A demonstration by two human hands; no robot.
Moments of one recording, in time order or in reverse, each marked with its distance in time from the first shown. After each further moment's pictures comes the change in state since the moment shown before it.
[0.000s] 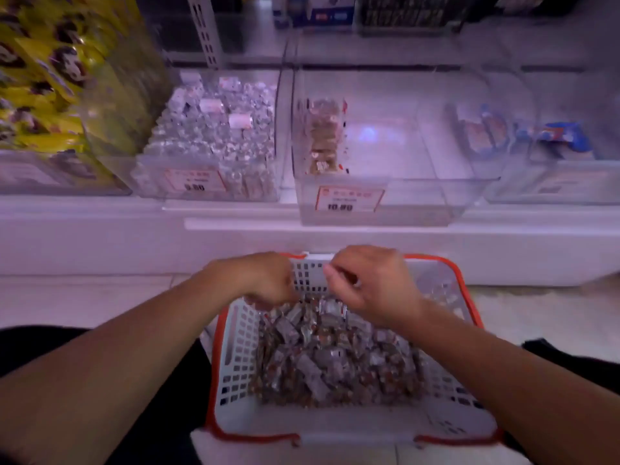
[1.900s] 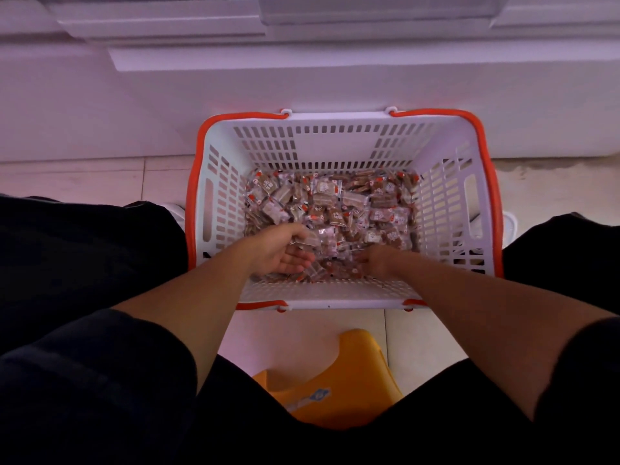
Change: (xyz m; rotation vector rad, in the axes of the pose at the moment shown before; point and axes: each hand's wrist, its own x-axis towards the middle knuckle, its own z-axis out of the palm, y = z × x) left_hand 0.088 -0.025 0.220 -1.361 -0.238 -0.361; right_hand -0.215 0.067 0.139 0.092 -1.262 0.916
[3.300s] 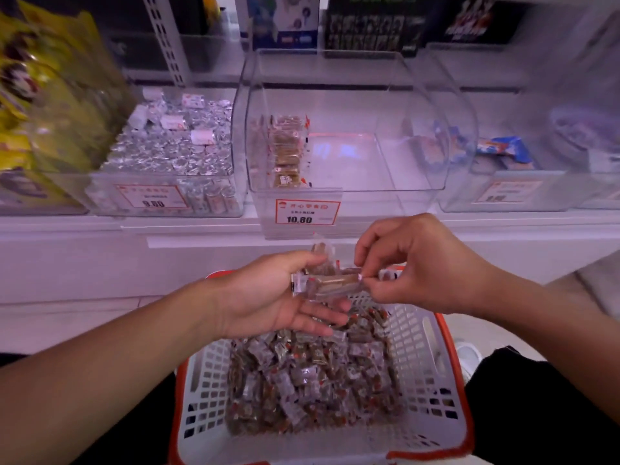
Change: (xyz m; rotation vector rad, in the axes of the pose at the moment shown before) left_hand -0.212 0.164 0.051 0.064 -0.463 0.401; right_hand -0.260 -0.080 -0.233 0.097 0.803 -0.813
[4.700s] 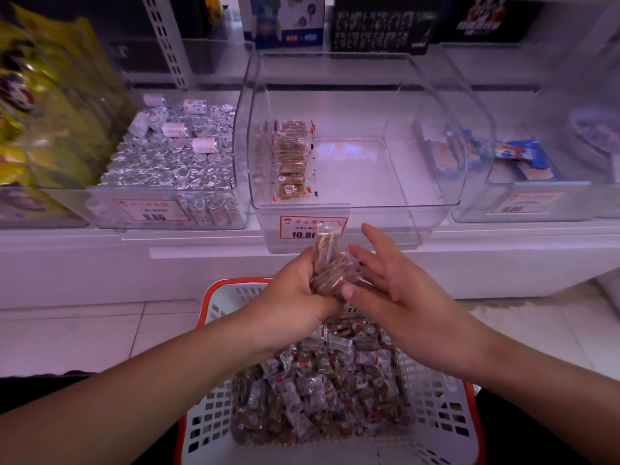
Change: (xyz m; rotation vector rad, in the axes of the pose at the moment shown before) left_hand 0.017 -0.003 0.016 0.352 0.378 0.413; right_hand -0.002 0.000 0.047 0.482 0.105 0.356
